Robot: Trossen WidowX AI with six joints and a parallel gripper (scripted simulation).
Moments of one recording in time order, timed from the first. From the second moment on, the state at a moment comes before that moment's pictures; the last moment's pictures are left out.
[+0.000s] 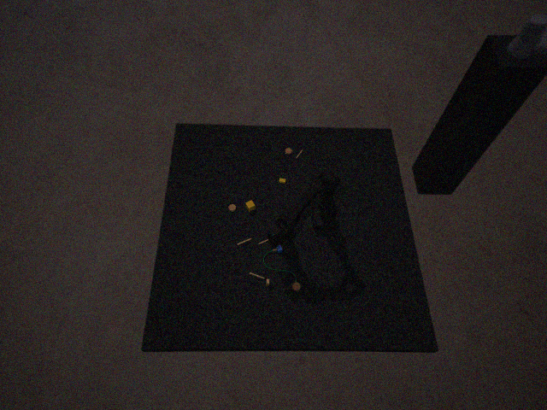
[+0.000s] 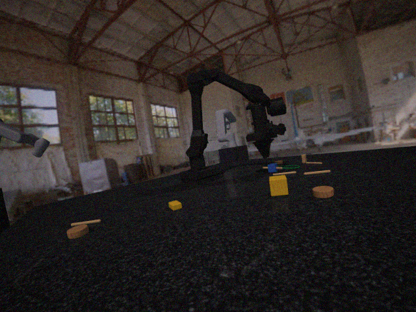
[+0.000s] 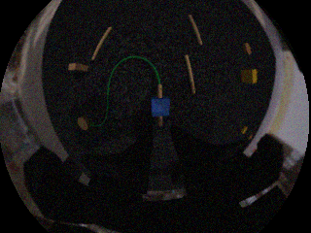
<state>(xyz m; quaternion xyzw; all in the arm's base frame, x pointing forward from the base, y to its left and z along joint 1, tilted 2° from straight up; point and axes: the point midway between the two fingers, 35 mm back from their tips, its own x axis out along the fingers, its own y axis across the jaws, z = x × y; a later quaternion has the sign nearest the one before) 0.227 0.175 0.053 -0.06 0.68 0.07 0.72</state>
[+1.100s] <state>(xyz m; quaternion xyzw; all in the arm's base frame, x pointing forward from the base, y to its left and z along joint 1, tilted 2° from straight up) 0.226 0.173 0.007 -0.06 0.69 0.07 0.72</state>
